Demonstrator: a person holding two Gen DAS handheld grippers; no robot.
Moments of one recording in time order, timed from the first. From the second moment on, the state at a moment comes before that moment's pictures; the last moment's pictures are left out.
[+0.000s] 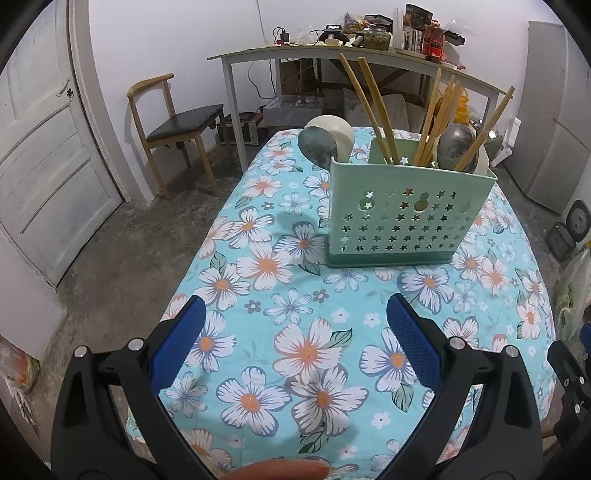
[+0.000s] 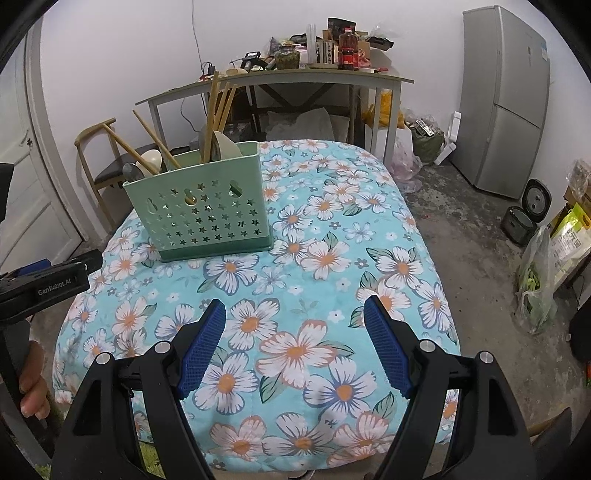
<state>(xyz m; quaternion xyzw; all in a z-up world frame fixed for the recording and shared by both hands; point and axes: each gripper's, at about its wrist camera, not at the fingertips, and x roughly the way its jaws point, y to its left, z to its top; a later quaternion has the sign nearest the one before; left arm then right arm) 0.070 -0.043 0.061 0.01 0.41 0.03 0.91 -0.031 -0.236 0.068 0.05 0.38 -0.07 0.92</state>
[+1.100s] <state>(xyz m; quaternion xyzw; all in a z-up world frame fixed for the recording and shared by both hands) 0.070 0.014 0.061 0.03 0.41 0.08 0.91 -0.027 -0.239 0.076 0.04 0.37 -0.08 0.92</state>
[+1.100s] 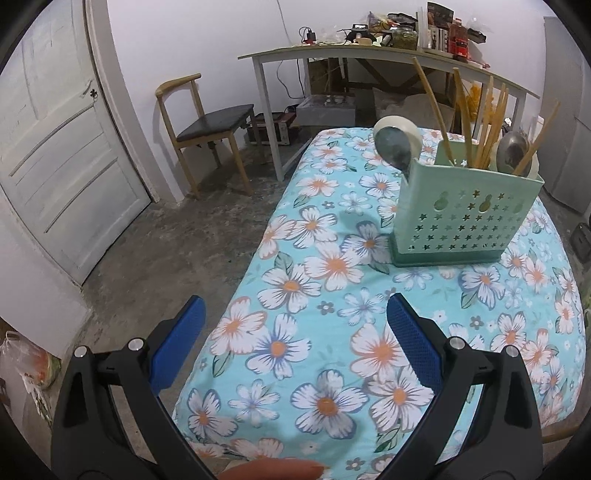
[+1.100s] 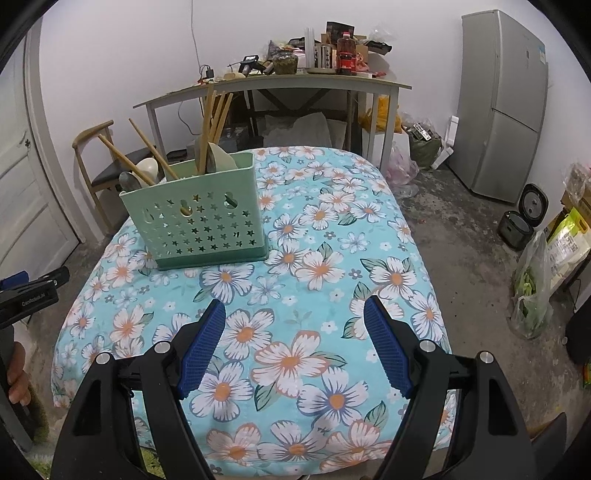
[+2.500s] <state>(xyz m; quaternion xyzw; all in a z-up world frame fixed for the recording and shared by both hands) 0.062 0.011 0.064 0.03 0.41 0.06 0.91 -0.029 -0.236 0.079 0.04 0.37 -0.07 0.92</state>
